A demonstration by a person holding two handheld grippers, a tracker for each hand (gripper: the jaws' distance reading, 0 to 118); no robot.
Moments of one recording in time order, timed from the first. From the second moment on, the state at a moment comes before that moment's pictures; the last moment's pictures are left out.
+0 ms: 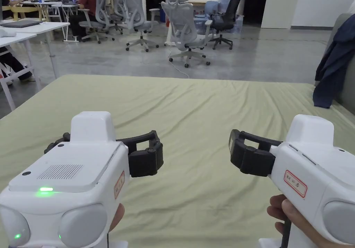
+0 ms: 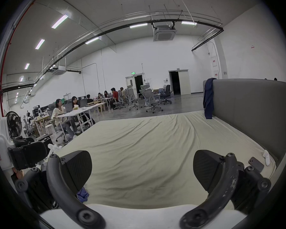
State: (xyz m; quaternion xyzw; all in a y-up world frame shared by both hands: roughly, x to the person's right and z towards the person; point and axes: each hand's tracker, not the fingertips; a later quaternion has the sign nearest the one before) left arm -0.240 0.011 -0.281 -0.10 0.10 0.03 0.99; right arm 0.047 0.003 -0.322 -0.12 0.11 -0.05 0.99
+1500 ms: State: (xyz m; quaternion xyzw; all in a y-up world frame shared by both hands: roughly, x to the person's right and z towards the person) left arm -0.257 0.001 -0.283 -0.13 0.01 0.14 0.98; right arm 0.046 -0.009 -0.329 -0.15 0.06 -0.03 0.99
